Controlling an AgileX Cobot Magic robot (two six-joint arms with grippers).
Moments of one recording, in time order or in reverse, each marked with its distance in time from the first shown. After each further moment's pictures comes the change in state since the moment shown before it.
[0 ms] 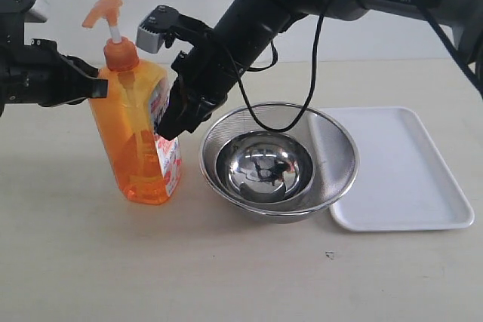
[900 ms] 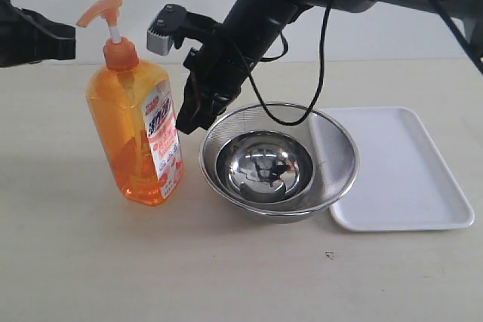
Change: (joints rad) left arm 0.000 -0.194 0.004 0.000 -0.164 0.011; right arm -0.008 -0.024 0.000 -0.118 -0.015 0.030
